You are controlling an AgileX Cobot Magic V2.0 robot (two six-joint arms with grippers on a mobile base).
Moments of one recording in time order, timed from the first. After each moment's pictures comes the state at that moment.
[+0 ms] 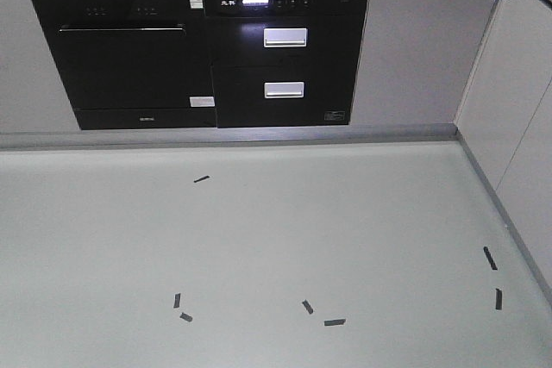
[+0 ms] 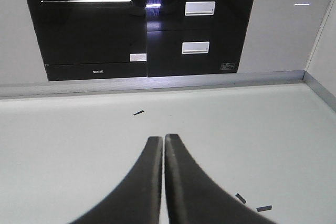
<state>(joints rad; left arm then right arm) -0.07 -0.02 0.03 0.01 0.36 -0.12 0.00 -0.02 0.04 -0.07 0.38 0.00</state>
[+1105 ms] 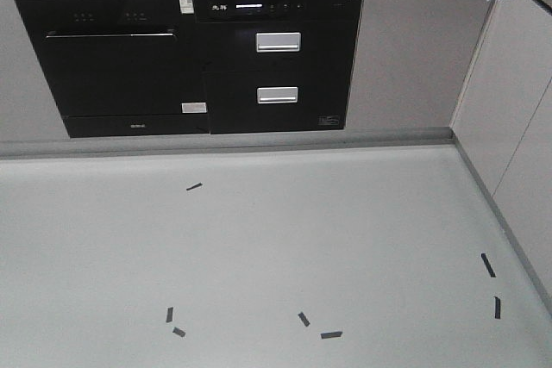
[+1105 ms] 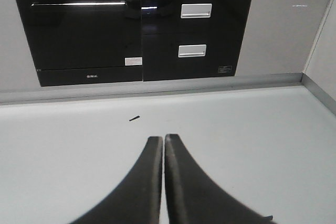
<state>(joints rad) -0.07 -0.02 0.03 0.01 0.36 -0.12 0.00 -0.02 0.04 -0.07 0.38 0.00</state>
